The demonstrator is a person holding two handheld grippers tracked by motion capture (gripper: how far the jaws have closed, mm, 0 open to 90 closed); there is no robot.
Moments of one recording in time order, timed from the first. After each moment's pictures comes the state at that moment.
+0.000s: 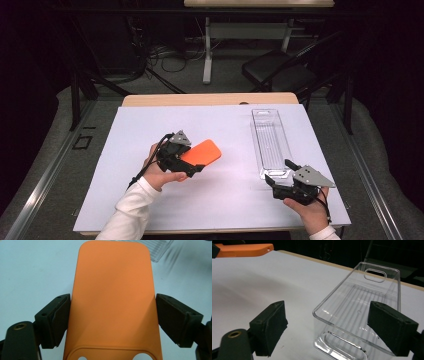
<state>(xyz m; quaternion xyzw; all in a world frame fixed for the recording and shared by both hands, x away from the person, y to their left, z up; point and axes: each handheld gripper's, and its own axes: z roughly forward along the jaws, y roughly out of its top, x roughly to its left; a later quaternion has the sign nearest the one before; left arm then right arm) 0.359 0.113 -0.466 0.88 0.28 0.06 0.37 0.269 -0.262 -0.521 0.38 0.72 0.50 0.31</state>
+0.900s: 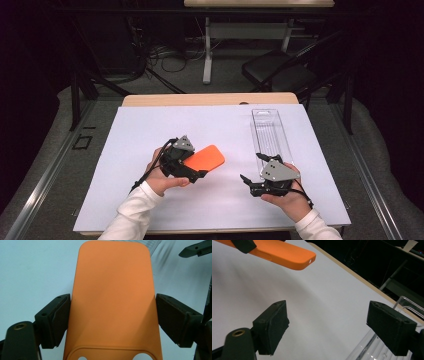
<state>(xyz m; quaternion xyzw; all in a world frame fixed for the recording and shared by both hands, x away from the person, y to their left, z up) 0.350 0.103 -0.470 0.89 0.27 0.06 0.36 0.292 -0.202 -0.508 0.22 0.80 0.46 0.32</state>
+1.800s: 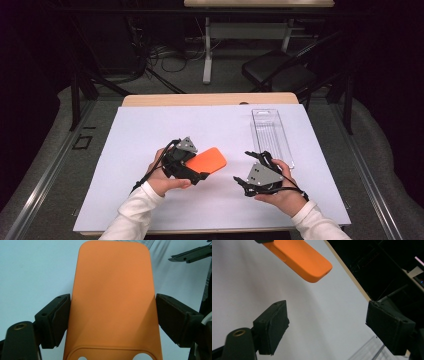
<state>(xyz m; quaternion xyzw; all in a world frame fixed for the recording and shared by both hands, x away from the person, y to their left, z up) 0.347 0.097 -0.469 0.90 0.26 0.04 0.35 0.295 -0.178 -0.498 0.10 0.84 0.39 0.36</state>
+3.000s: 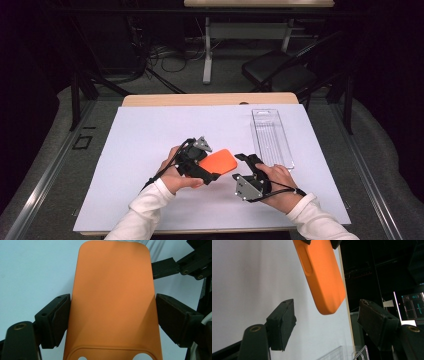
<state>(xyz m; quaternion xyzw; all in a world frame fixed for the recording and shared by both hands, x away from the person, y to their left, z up) 0.351 0.060 -0.468 0.91 0.24 0.03 0.33 0.292 -0.156 -0.508 -0.08 0.85 0.26 0.46</state>
